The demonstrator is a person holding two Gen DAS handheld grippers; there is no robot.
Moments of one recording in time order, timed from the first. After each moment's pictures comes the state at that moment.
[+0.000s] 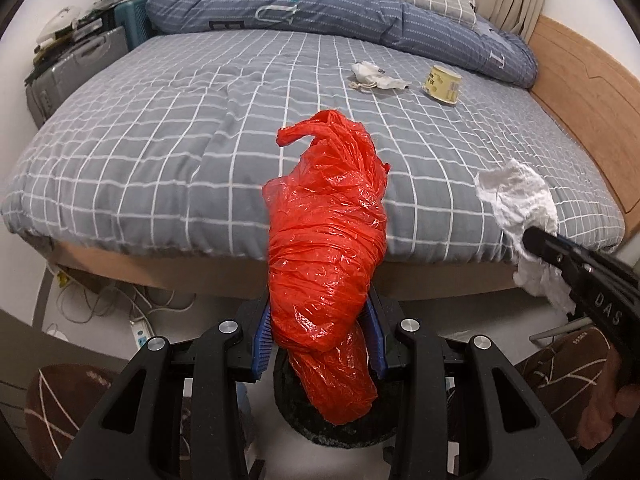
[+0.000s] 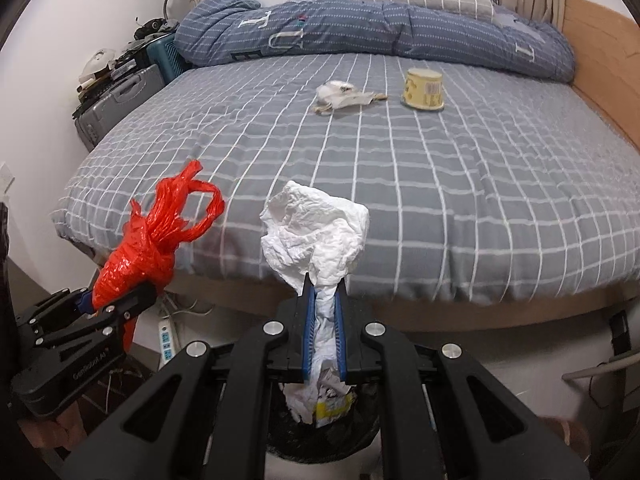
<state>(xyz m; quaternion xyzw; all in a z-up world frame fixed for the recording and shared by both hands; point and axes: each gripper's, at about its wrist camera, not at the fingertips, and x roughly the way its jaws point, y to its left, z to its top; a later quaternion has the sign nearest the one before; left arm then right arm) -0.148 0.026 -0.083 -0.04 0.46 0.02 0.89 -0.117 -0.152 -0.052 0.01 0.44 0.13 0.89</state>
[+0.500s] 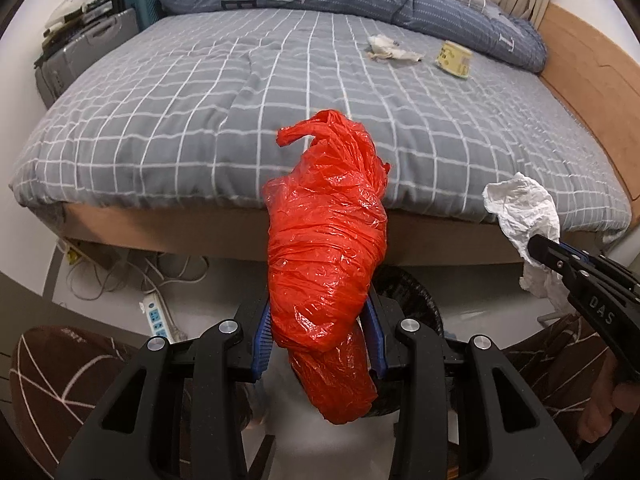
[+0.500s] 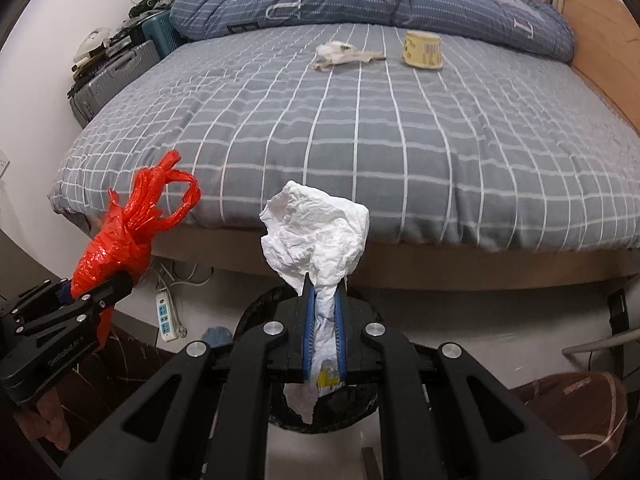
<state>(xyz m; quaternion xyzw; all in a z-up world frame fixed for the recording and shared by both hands) -0.181 0.040 -0.101 -0.04 0.49 0.03 0.87 -0.149 -0.148 -0.083 0.00 0.48 0.12 0.87</state>
